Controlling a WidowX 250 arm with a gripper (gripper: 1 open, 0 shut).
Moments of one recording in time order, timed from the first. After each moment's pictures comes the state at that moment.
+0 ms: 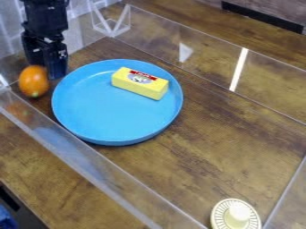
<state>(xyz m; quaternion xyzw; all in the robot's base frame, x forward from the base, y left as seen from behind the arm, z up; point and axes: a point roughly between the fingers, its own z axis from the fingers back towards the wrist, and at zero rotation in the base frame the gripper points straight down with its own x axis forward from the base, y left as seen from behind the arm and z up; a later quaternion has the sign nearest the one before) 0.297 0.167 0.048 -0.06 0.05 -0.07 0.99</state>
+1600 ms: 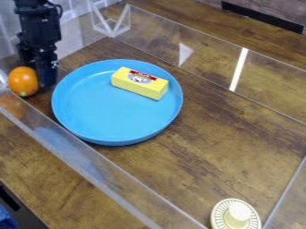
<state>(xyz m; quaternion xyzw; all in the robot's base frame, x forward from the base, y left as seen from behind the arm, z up) 0.298 0.186 0.029 -0.06 0.04 -0.07 1.00</state>
